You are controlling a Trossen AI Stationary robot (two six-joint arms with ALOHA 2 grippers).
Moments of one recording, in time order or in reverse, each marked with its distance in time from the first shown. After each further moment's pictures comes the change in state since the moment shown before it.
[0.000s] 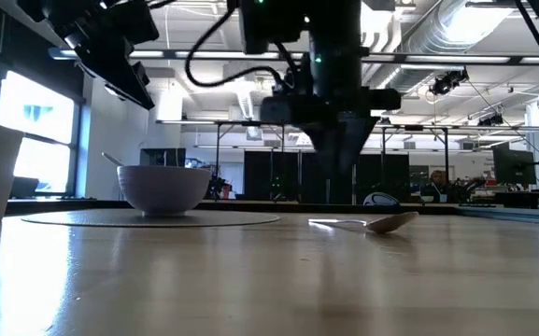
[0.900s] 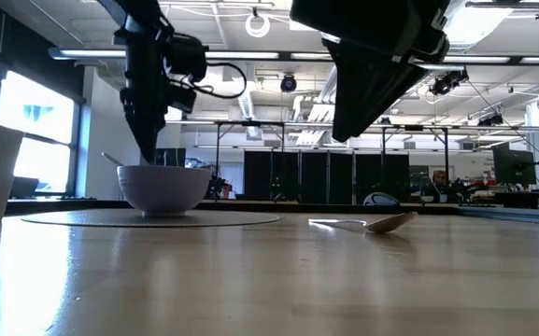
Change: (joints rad) left arm 0.390 0.559 0.395 -0.460 -0.116 0.261; right arm 0.392 0.000 0.000 0.103 0.333 0.036
